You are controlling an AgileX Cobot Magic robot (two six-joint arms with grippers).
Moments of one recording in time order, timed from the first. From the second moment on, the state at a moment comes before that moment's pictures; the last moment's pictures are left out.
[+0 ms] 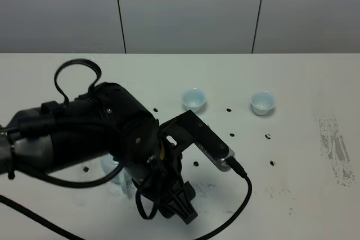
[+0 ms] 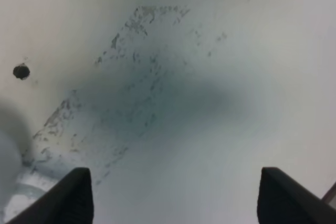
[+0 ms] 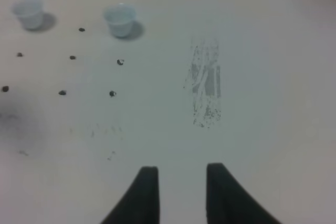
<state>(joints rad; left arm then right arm) -0.84 1.74 -1.16 -0.01 0.74 0.02 0.02 -0.01 -0.52 0.18 1.12 -0.15</state>
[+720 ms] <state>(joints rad) -0.84 1.73 -0.92 0.24 0.47 -0.42 0.02 -0.01 -0.52 0.19 1.12 -0.15</state>
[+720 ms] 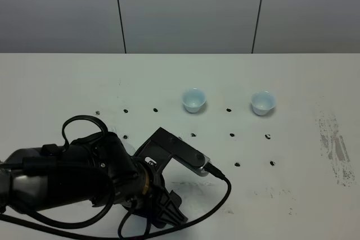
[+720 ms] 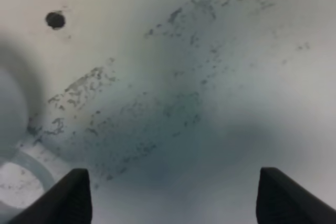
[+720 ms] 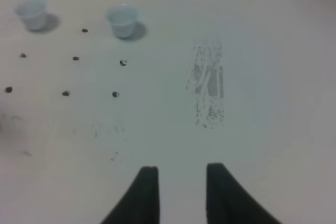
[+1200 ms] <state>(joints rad) -0.76 1.73 -0.88 0.30 0.56 -0.42 0.02 -0.01 -0.52 0.22 1.12 -0.15</state>
